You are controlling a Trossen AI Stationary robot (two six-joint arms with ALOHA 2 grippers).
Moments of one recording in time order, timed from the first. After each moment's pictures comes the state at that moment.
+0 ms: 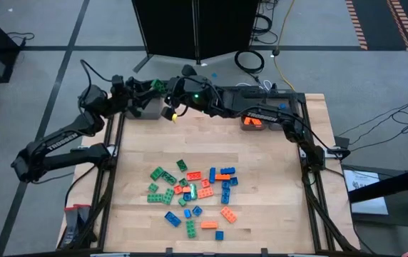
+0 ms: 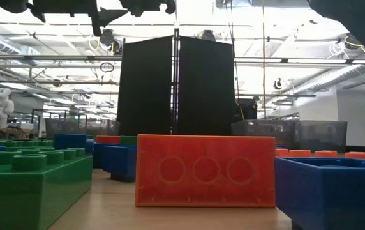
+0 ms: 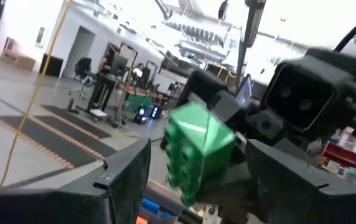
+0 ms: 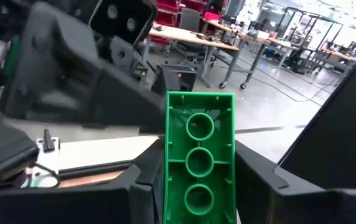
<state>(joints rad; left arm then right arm) 0.69 0.79 0.66 0.41 0.35 -0.47 -0.16 2.18 2.35 -0.31 0.34 -0.17</state>
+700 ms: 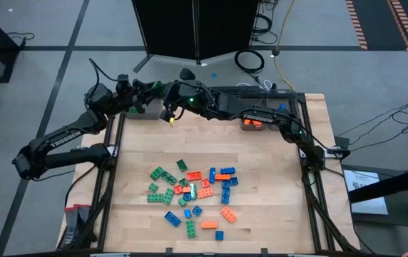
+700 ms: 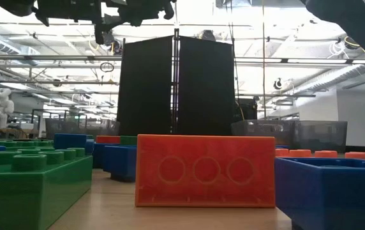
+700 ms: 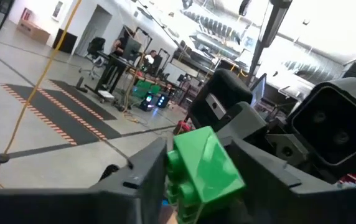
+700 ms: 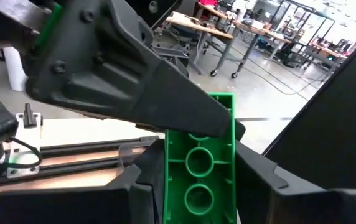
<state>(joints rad) 0.69 0.84 0.66 0.40 0.31 -0.57 -0.16 2.21 2.35 -0.34 0.39 -0.23</state>
